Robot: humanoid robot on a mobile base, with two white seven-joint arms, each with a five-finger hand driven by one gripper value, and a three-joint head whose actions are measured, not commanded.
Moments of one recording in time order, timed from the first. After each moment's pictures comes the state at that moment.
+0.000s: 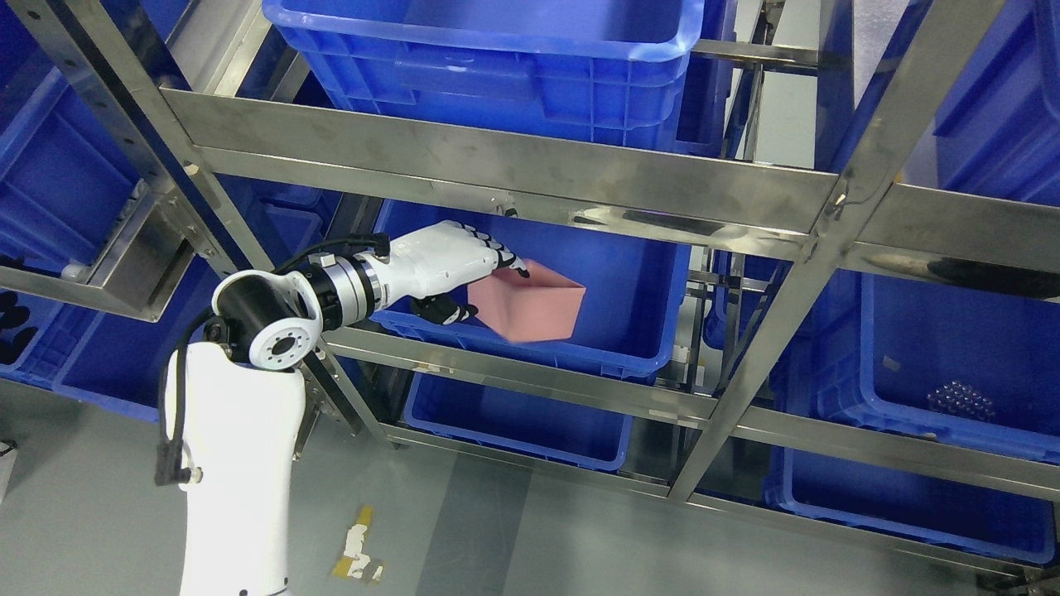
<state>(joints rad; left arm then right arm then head) -0.73 0.00 0.02 -1.40 -1.04 -0.77 -0.96 0.00 0.00 -0.05 0.00 0.00 -0.09 0.00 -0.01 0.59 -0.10</state>
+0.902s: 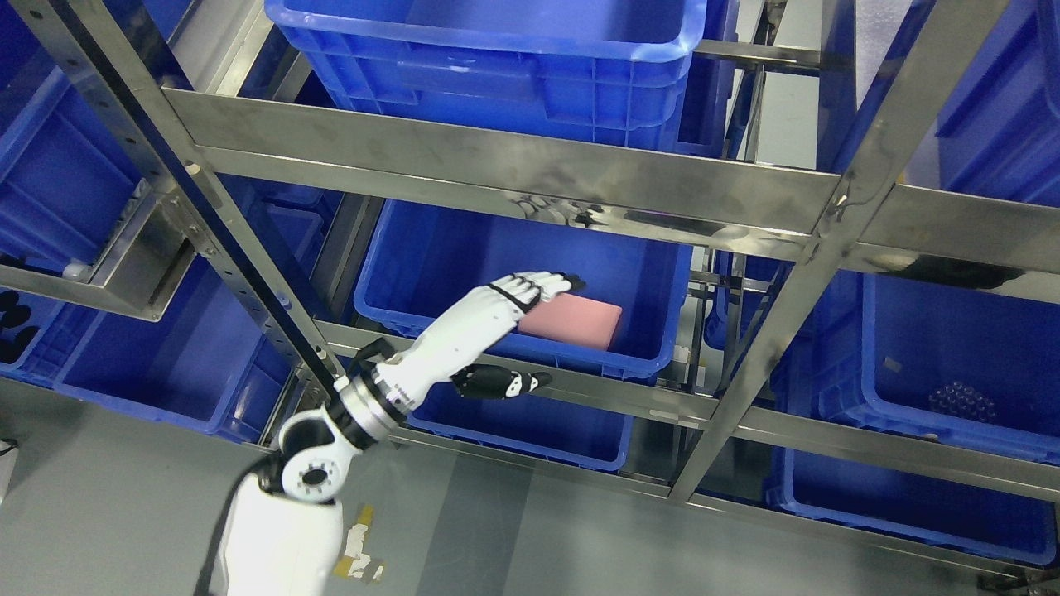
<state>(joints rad) -0.38 0.00 -0.08 -1.41 -0.48 -0.72 -0.43 0.00 0.00 -0.05 0.00 0.00 -0.09 0.00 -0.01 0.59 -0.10</state>
